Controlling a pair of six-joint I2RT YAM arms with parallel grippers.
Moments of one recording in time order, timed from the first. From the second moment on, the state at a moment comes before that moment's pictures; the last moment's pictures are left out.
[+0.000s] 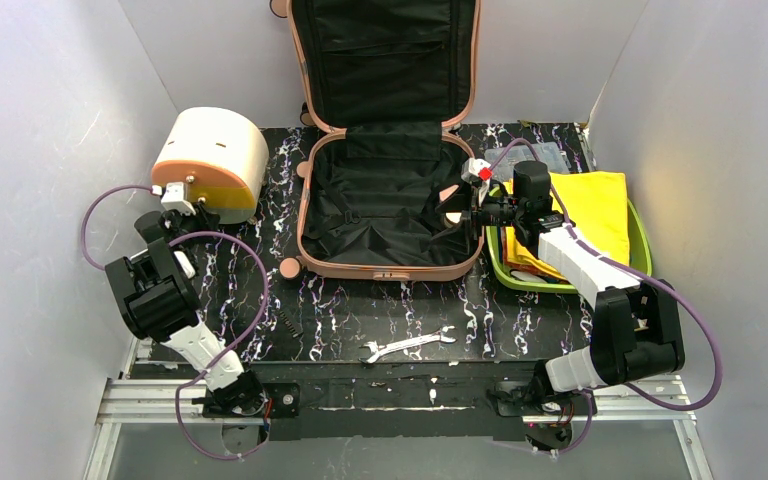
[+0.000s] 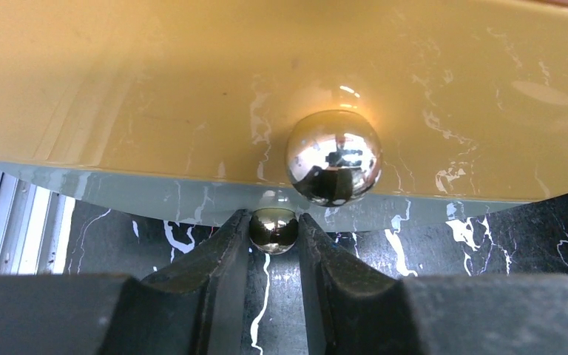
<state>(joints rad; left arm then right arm) 0.55 1.76 0.73 0.65 0.64 0.06 0.26 1.42 0.90 0.10 -1.14 -0.26</state>
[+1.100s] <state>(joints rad) 0.73 1.33 0.39 0.50 0.68 0.14 0.24 1.41 0.89 0.15 -0.79 -0.19</state>
